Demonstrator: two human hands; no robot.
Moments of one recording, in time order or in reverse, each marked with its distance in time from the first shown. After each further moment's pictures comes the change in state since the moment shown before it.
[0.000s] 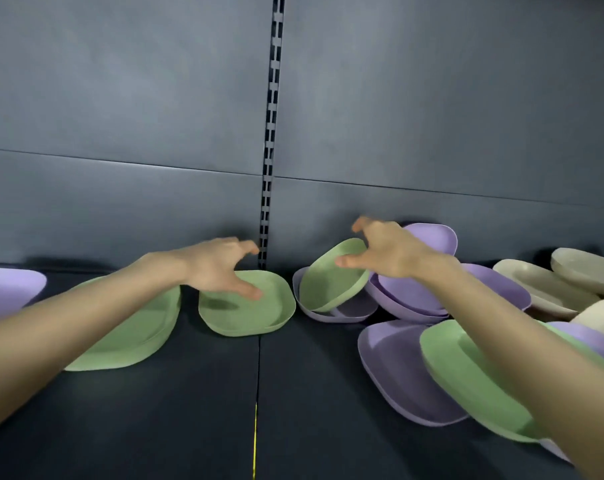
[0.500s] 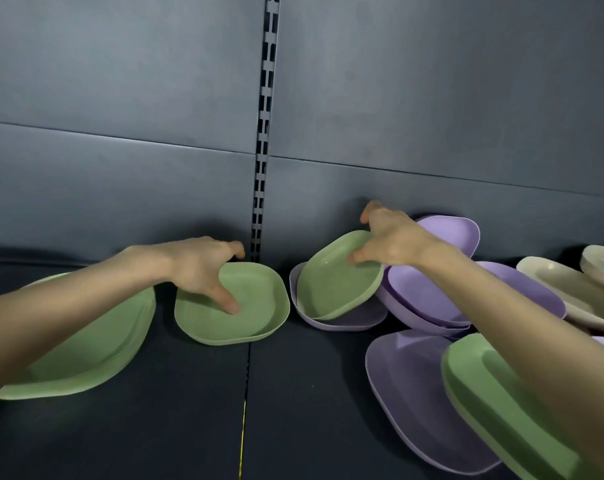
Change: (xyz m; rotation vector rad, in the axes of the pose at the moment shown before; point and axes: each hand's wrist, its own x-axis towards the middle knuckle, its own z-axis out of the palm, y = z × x) left_hand 0.039 -0.025 0.016 -0.033 -0.162 -0.039; right_hand 0.039 0.005 0.009 0.006 -0.037 0.135
